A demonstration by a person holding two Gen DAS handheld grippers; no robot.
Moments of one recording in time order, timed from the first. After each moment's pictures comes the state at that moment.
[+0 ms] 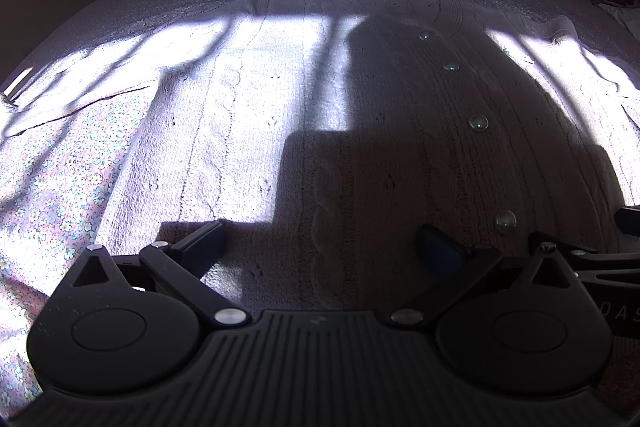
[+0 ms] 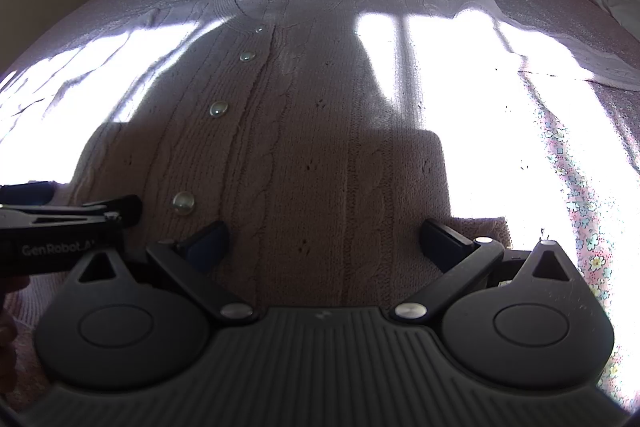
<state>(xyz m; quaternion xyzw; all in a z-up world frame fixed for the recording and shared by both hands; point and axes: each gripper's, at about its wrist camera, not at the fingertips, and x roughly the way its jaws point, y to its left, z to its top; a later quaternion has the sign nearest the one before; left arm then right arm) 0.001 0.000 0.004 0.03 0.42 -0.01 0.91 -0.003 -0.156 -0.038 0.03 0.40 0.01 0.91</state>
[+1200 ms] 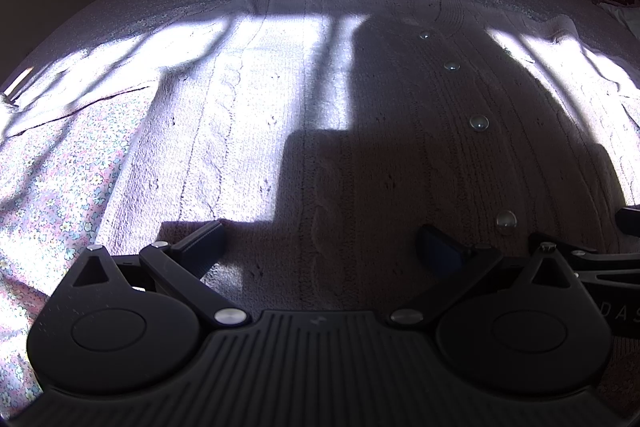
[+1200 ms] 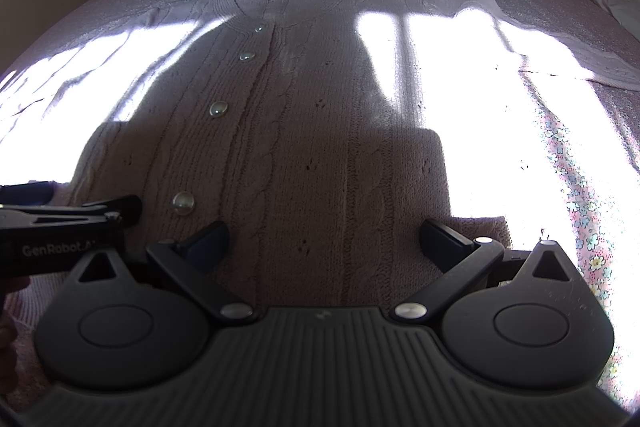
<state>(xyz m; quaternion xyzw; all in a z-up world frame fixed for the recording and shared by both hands) 0.000 0.000 0.001 0.03 0.41 -0.01 0.91 -0.004 -0.157 -0.036 0.02 0.40 0.01 0.91</state>
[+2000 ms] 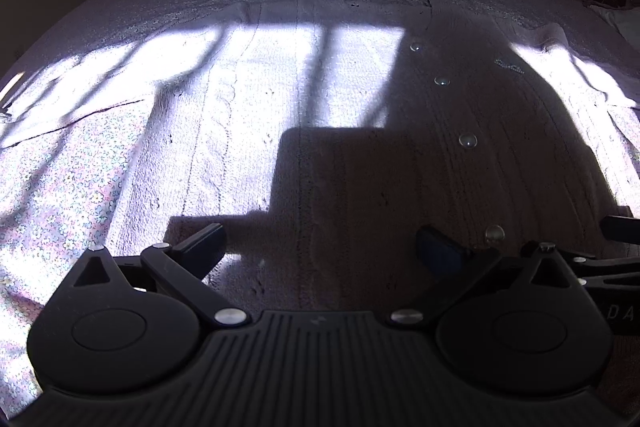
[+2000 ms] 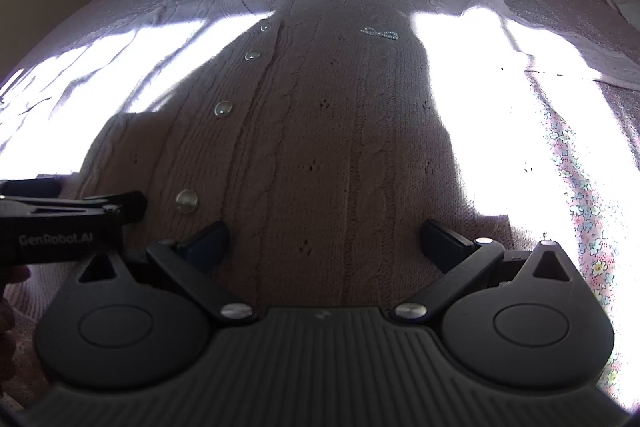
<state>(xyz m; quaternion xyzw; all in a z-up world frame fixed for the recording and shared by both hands) 0.008 0.006 0.021 0.03 0.42 -0.03 0.91 -0.003 -0.163 -0.031 0.03 0.41 0.03 0.91</state>
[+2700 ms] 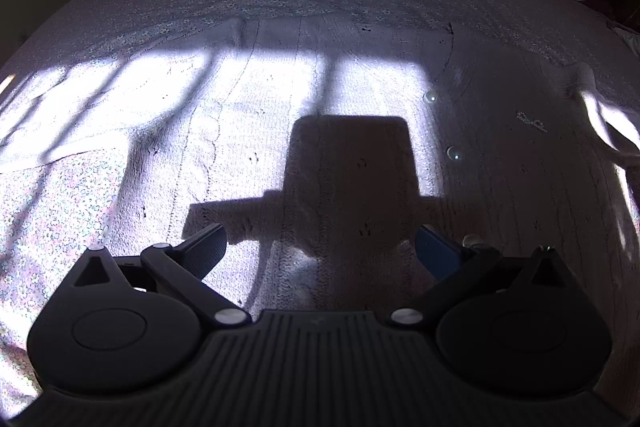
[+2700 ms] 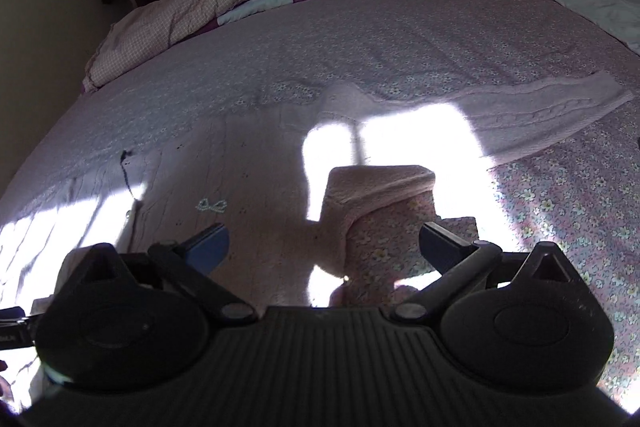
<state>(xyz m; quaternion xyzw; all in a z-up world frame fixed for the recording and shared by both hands) 0.079 -0.011 0.037 0.00 0.45 -0.01 0.89 0.071 -0.342 0.014 0.15 0.33 -0.06 0.93</state>
